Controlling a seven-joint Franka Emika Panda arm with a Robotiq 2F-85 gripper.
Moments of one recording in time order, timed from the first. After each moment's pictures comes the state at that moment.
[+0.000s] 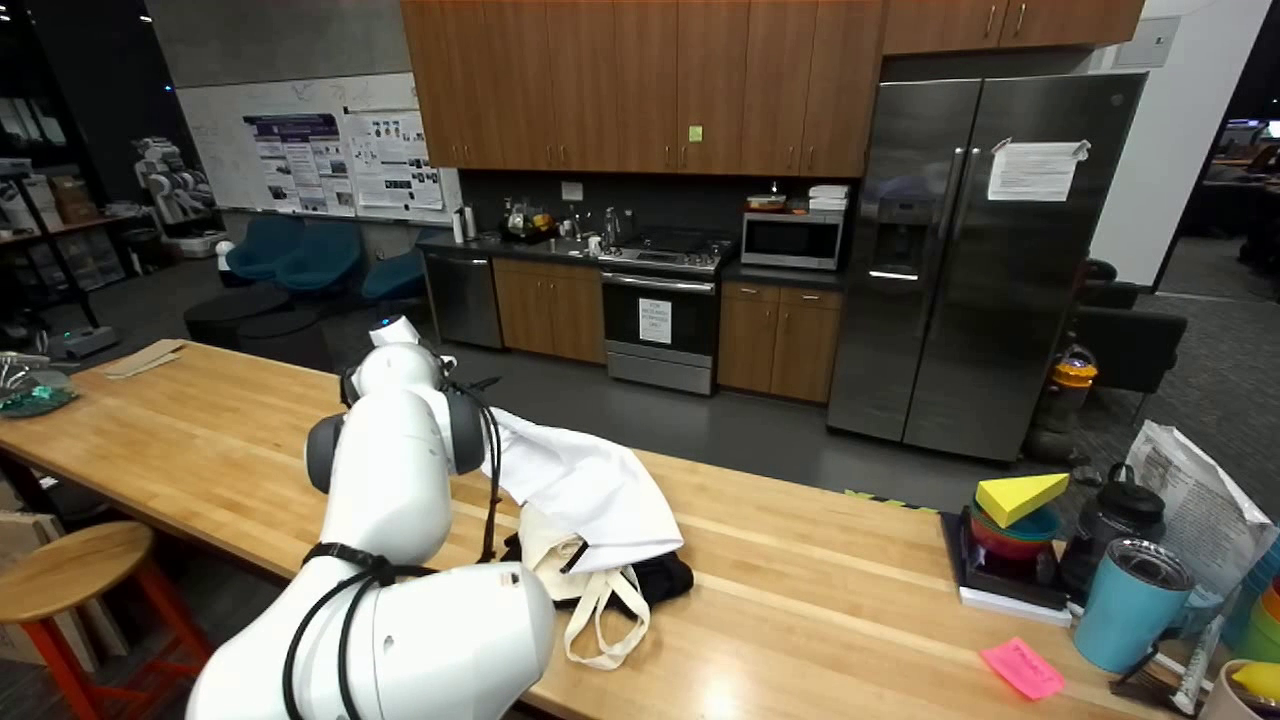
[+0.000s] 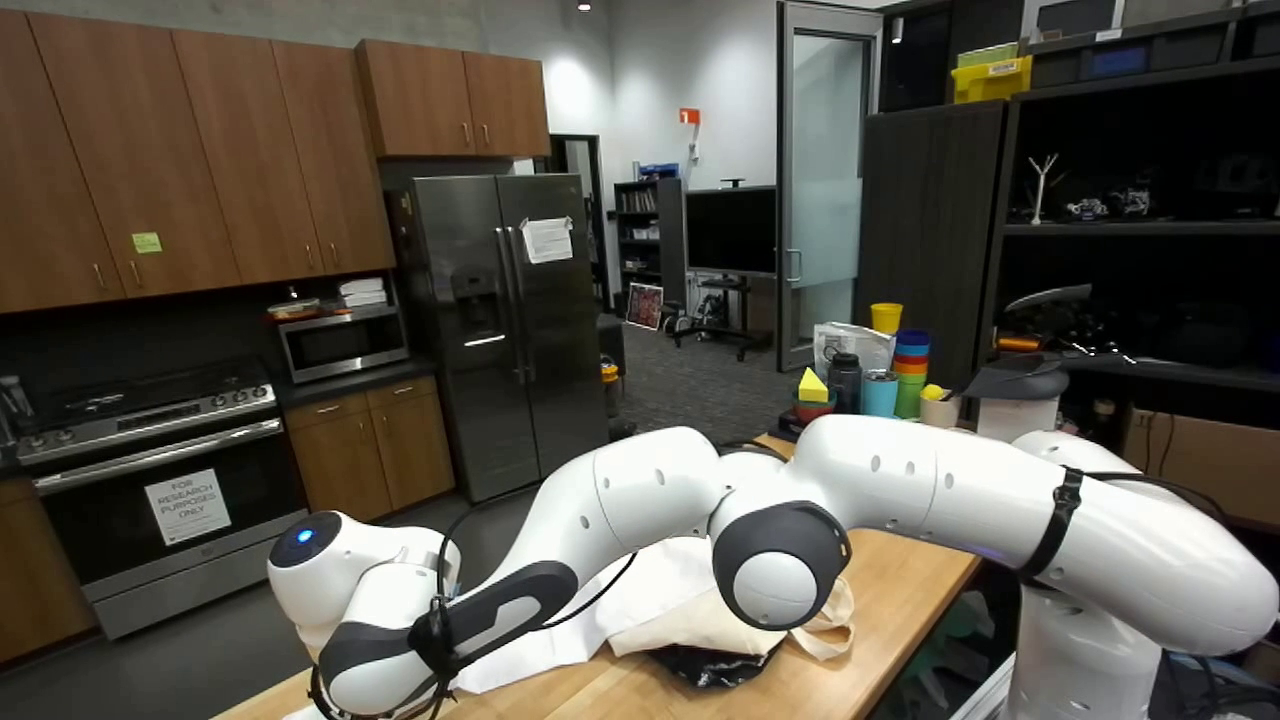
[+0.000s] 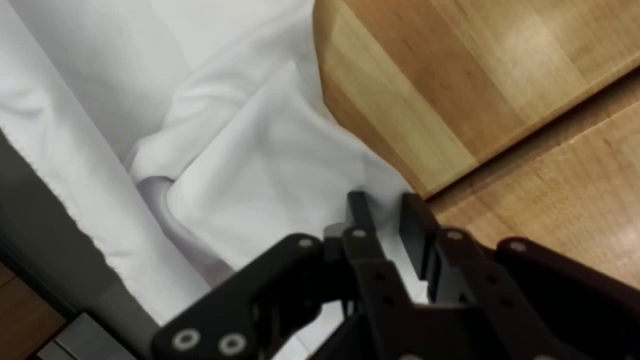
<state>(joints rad) 0.86 1.30 0.07 -0.61 -0.37 2.03 0.11</state>
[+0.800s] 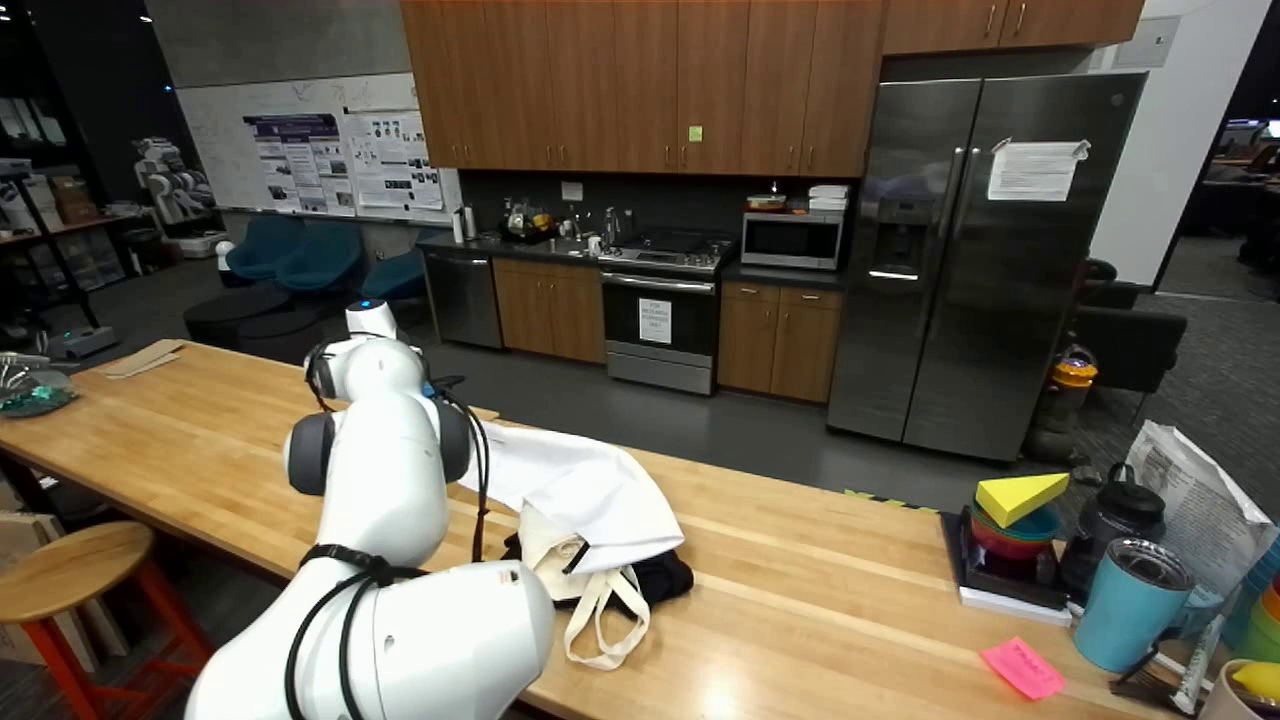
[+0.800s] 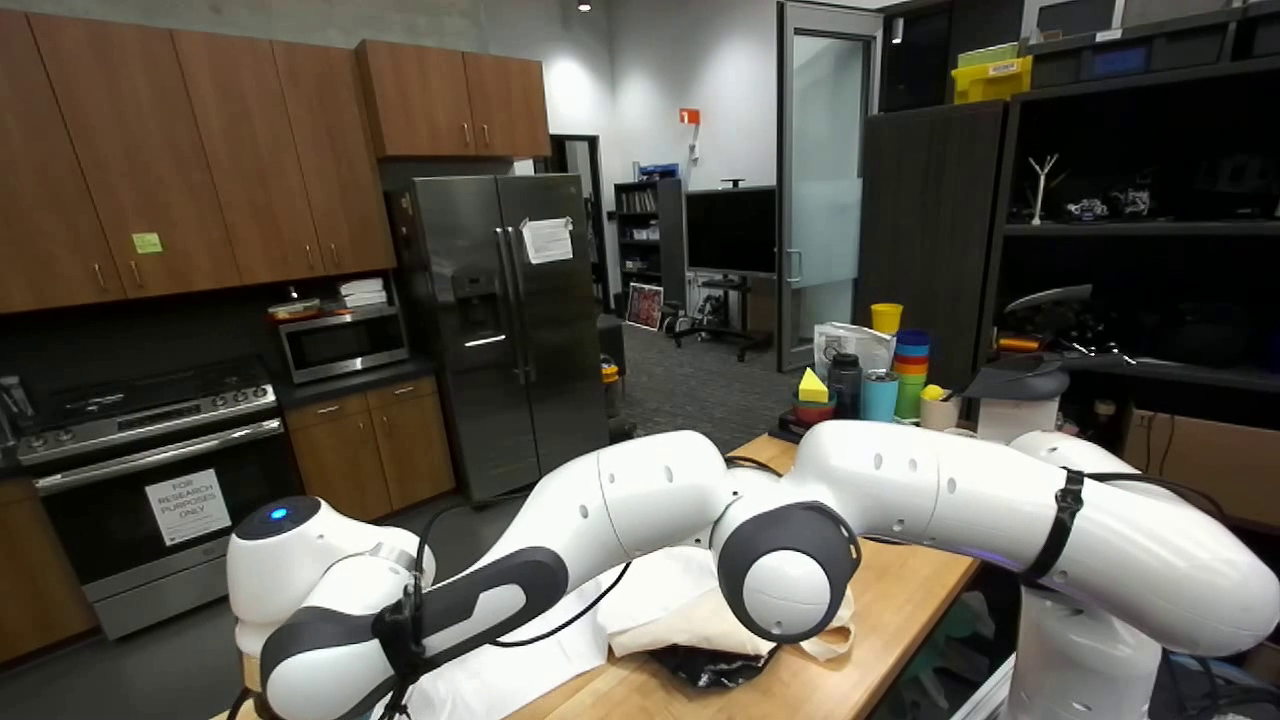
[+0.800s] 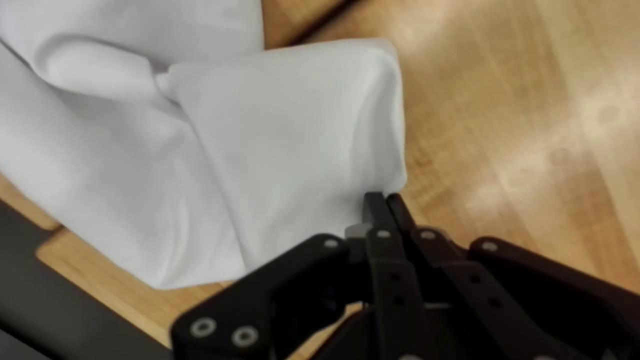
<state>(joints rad) 0.89 1.31 0.23 -0.52 -0.26 2.04 -0.01</state>
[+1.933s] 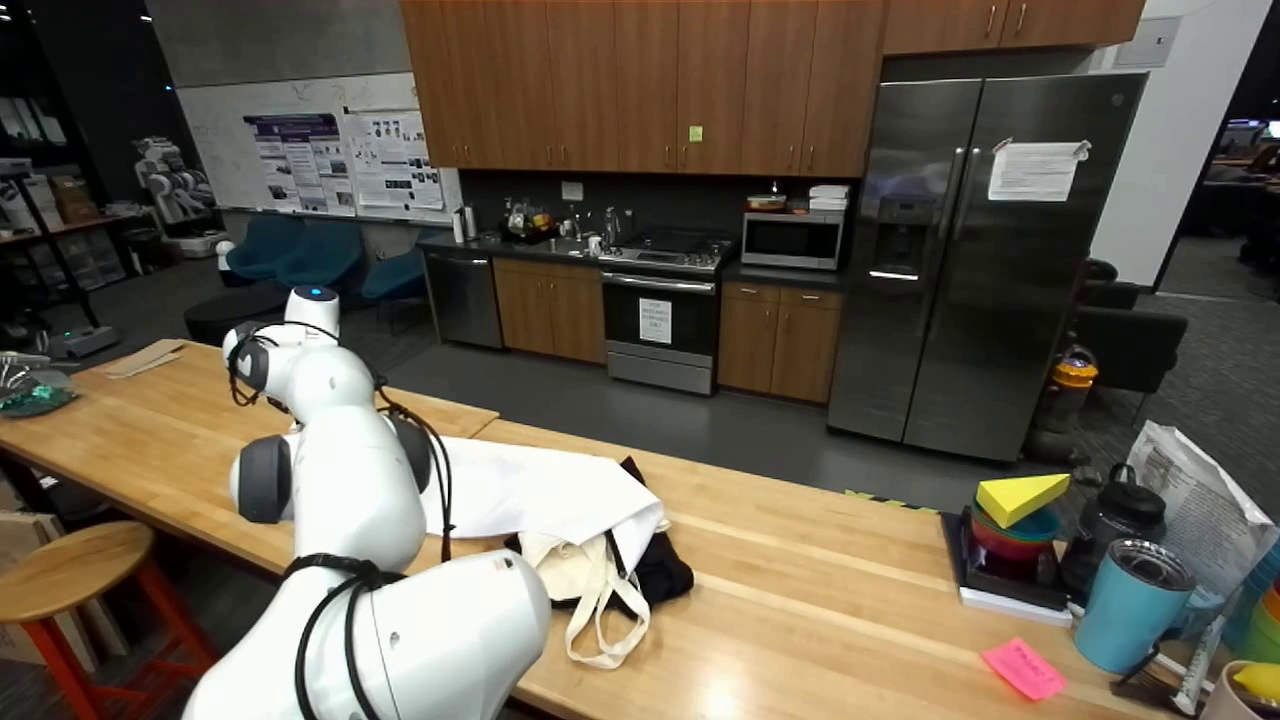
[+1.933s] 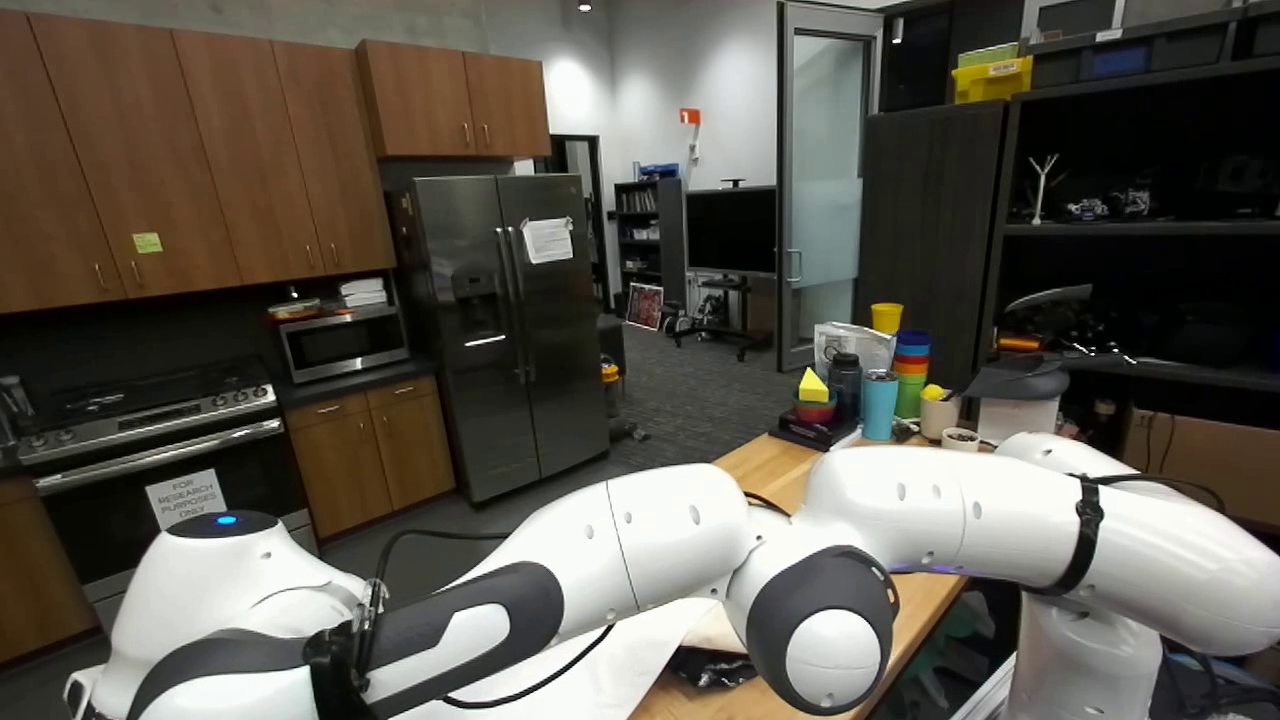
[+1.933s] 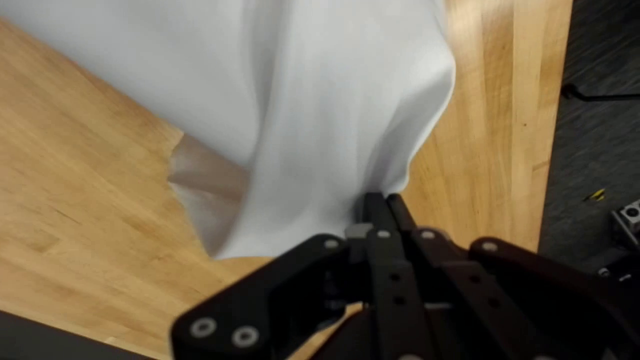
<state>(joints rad) 1.05 1.34 0.25 -0.37 0.08 2.13 -0.17</state>
